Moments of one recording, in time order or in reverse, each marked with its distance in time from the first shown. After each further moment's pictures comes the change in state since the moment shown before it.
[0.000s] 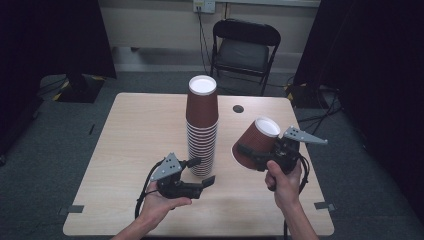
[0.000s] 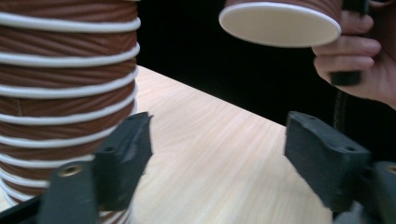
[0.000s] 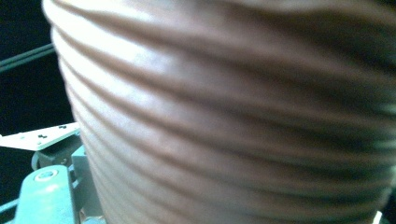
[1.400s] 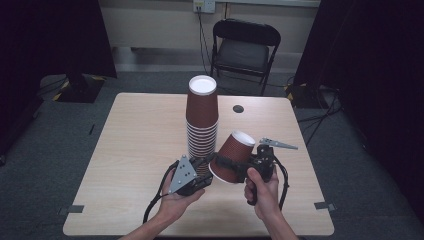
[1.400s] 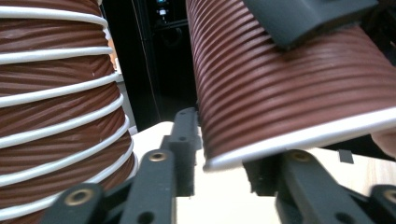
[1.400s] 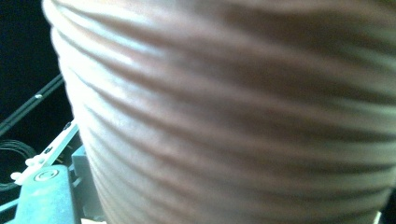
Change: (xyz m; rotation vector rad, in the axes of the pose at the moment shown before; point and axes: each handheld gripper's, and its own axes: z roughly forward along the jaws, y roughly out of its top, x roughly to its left) left arm -0.013 -0.002 0.031 -0.187 0.105 0.269; right arm 0.014 -0.038 0.040 0.118 0.144 0.286
